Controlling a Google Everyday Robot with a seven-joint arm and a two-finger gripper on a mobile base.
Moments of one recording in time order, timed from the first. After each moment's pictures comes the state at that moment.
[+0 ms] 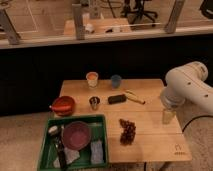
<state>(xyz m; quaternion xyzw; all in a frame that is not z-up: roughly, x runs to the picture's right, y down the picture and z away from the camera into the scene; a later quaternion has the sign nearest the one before) 0.286 0.106 0.684 -0.28 0.02 0.02 0.96</state>
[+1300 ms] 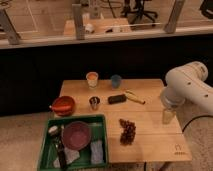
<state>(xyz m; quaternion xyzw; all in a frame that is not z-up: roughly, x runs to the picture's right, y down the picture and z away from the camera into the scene) 0.286 0.106 0.684 -0.28 0.02 0.02 0.96</state>
